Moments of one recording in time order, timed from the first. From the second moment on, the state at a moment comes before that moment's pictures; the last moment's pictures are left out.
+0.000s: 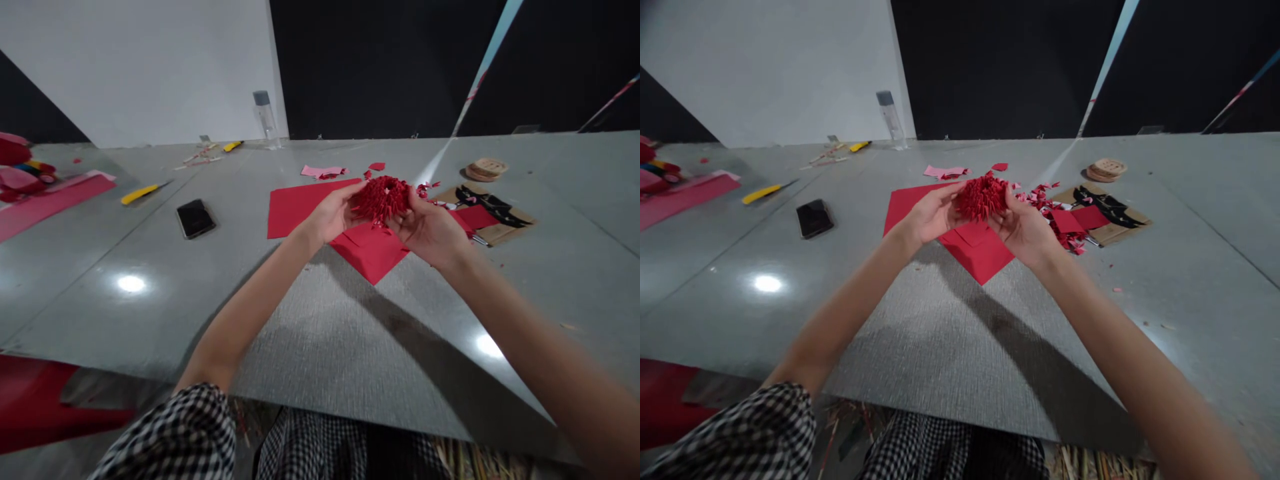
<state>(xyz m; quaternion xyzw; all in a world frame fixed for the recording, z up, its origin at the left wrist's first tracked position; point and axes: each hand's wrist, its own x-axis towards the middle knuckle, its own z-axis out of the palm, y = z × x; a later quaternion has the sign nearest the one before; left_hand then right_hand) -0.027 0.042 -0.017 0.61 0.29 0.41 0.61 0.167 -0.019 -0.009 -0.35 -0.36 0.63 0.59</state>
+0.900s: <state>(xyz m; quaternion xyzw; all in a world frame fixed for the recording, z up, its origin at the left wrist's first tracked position) -0.020 0.005 -0.004 0.53 0.21 0.48 0.67 0.184 -0.027 0.018 -0.38 -0.44 0.57 0.58</state>
